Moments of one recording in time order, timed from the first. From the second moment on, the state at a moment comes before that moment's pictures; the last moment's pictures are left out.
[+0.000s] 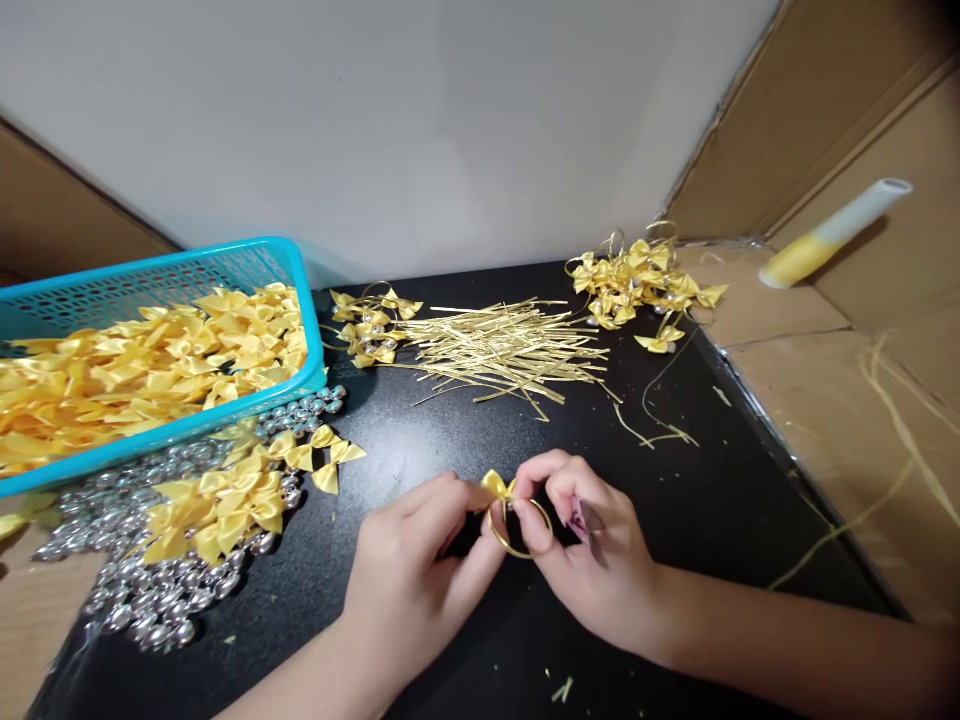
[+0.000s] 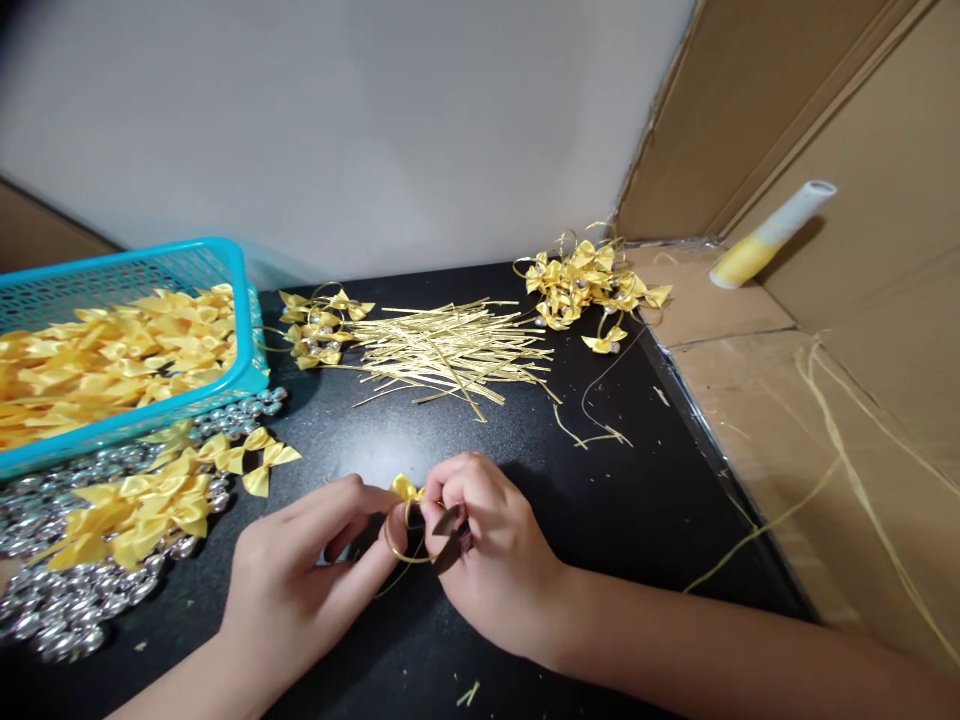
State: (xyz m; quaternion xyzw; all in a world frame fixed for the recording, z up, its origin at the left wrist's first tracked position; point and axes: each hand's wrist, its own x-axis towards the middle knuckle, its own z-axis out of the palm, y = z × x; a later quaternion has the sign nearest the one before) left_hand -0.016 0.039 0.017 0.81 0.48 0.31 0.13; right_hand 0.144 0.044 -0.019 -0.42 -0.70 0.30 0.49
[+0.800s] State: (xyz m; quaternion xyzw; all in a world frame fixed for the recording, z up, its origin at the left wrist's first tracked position) left_hand -0.019 0.047 0.017 0.79 0.48 0.33 0.18; right_hand 0.146 0.047 -0.015 -0.42 -0.69 0.31 0.50
